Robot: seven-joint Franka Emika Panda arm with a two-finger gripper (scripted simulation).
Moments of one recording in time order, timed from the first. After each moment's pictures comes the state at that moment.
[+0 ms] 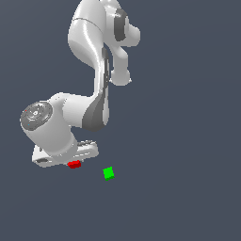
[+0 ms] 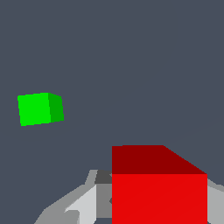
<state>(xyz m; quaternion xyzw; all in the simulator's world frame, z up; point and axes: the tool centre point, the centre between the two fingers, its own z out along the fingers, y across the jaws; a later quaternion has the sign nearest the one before) 0.125 -0.183 0.119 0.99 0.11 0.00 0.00</state>
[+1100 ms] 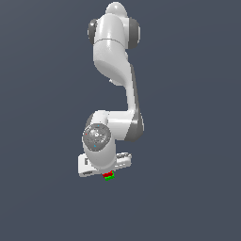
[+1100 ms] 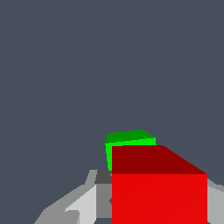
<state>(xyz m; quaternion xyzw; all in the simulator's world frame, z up) 0.144 -0.058 0.061 0.99 0.11 0.00 0.00</state>
